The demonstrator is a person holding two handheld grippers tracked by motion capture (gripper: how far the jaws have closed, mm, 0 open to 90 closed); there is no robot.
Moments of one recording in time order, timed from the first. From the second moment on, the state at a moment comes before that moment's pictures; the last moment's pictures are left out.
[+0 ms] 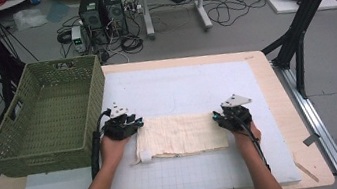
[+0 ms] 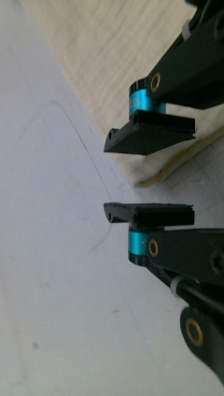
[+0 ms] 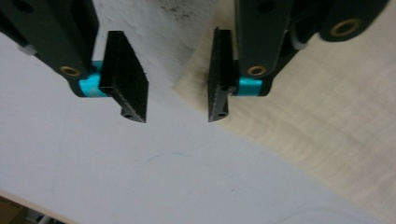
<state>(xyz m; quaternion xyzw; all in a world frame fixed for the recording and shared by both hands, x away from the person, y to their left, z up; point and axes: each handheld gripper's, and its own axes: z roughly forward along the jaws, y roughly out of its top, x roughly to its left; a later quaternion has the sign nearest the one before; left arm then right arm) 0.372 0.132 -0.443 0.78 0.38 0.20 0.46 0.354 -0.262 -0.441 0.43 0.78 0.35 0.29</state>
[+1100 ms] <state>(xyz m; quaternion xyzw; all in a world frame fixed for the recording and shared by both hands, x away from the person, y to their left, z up) 0.318 0.143 -0.428 0.72 0.35 0.16 0.58 0.284 -0.307 -0.417 0.40 0.76 0.46 0.24</state>
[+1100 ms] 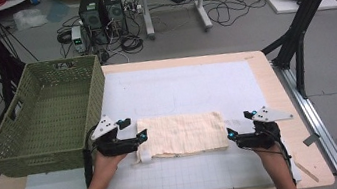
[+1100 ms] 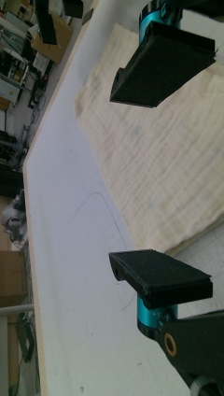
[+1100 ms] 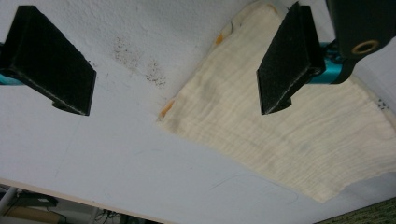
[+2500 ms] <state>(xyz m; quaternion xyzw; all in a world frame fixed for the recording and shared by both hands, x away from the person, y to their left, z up) 0.347 0.147 -0.420 0.73 0.39 0.18 0.53 0.284 -0.305 -0.422 0.42 0.75 0.46 0.23</state>
